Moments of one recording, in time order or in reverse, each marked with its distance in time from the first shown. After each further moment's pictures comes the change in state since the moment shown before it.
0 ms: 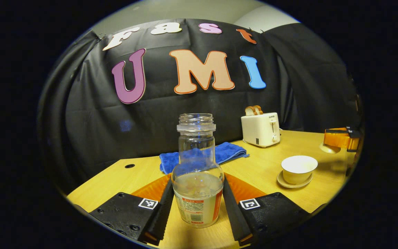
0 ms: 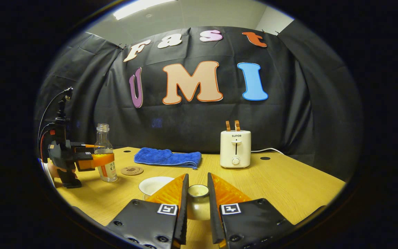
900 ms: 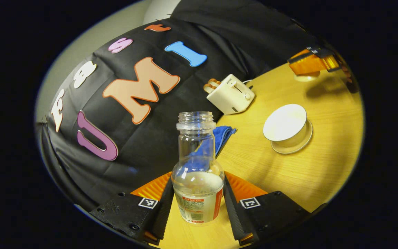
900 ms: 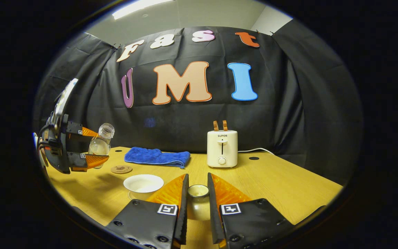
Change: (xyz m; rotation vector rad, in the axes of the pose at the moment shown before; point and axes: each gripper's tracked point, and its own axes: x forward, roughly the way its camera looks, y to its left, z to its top) left arm 0.006 -0.047 0.013 0.748 0.109 -0.106; right arm -0.006 -0.043 0.002 -0.002 -0.002 -0.063
